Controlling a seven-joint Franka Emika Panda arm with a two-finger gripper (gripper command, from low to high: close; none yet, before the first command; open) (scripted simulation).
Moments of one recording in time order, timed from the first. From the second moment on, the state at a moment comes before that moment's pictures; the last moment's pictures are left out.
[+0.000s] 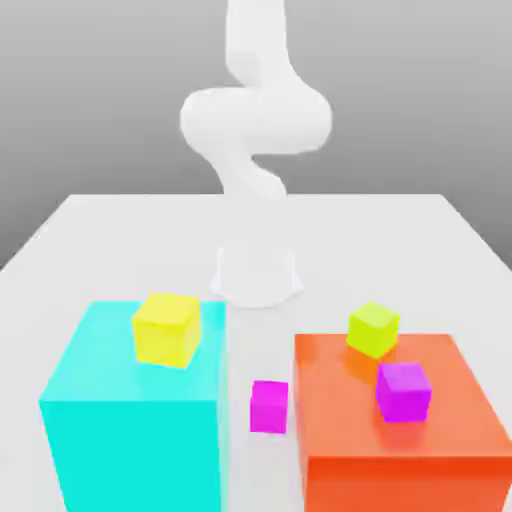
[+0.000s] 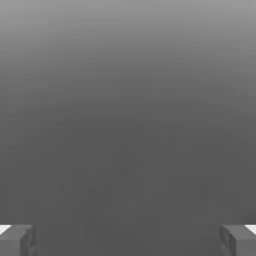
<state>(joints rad) 0.04 -0.74 -0.03 -2.34 -0.01 2.34 0.70</state>
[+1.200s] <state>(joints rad) 0.19 0.21 -0.09 -2.84 0.18 3.05 -0.76</state>
